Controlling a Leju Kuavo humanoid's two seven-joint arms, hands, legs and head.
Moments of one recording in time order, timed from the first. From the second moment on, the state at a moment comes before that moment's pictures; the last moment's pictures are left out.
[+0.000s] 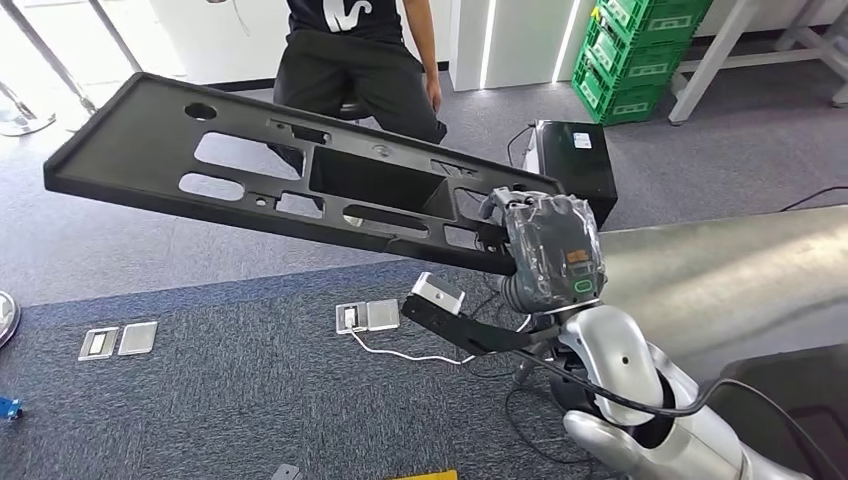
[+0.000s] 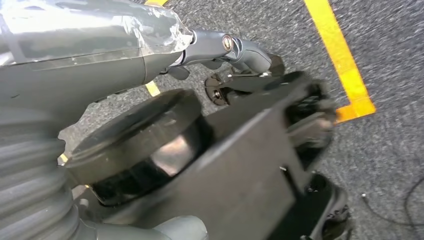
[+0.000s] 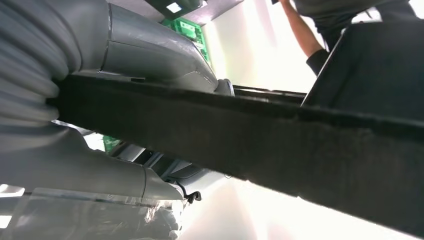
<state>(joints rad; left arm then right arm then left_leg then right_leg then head) -0.17 0.09 -1.15 -0.27 1.03 0.07 -0.10 -0.52 -0.38 0.78 -1.91 1.16 0.06 0.68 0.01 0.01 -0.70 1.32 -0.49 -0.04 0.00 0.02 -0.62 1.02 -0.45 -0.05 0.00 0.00</state>
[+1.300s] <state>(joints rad) -0.18 0.09 -1.13 -0.27 1.01 0.06 -0.09 -0.50 -0.38 0.77 -1.90 1.17 0.05 0.68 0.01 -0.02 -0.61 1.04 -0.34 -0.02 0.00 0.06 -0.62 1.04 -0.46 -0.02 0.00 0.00</state>
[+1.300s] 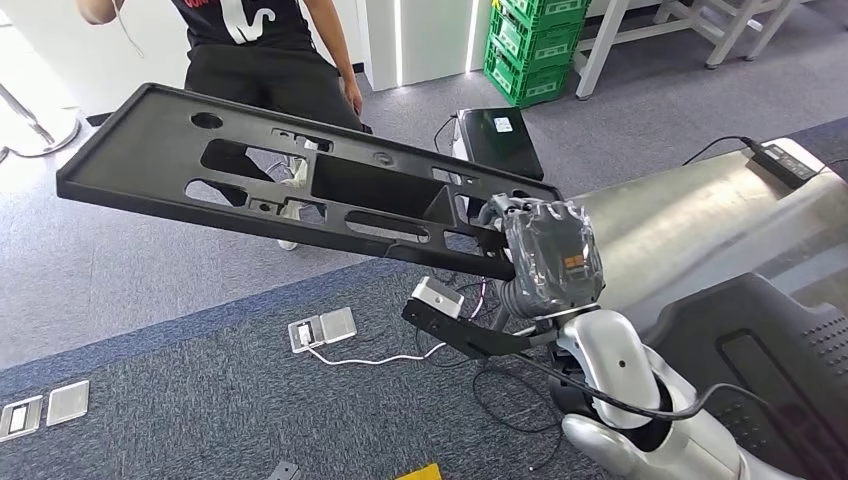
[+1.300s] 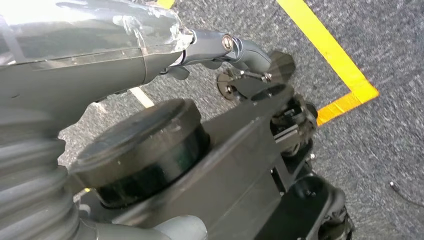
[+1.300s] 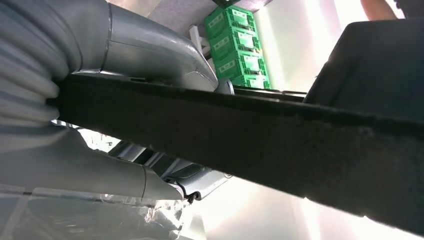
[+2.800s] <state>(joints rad) -0.17 0.09 -1.11 -0.26 1.00 0.07 -0.10 -0.51 -0.38 0.77 -1.90 1.17 0.05 0.68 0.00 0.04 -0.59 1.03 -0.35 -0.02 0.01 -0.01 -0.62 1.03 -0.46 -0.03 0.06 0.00</state>
